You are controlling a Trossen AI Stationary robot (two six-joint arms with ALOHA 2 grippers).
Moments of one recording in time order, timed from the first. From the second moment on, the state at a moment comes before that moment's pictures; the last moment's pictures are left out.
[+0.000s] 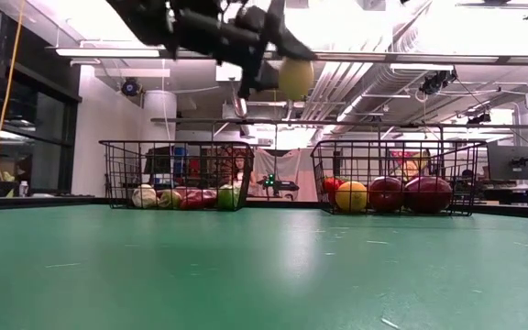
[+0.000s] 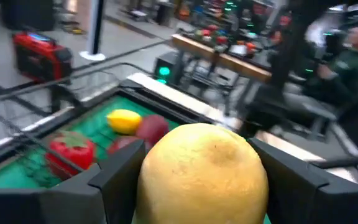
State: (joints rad) left arm 0.18 1.67 1.04 0.47 -0.09 -0.32; right arm 0.28 1.22 1.09 0.07 1.00 0.61
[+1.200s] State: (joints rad) left arm 0.34 2.13 1.69 0.15 -0.03 -0.25; right arm 0.26 0.99 1.09 -0.03 0.92 0.20
